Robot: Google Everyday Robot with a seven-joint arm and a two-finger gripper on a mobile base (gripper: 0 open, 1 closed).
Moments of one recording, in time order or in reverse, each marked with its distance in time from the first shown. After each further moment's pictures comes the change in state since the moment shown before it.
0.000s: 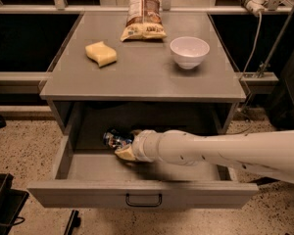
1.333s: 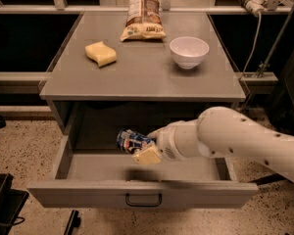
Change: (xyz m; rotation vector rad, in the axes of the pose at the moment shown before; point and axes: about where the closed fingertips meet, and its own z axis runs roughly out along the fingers) arm -0.026 0.015 -0.149 -0.107 0.114 0.128
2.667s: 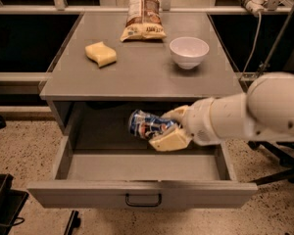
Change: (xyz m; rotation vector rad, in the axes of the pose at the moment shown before) arm -0.036 -0.006 -0.096 -0.043 -0.078 -0.133
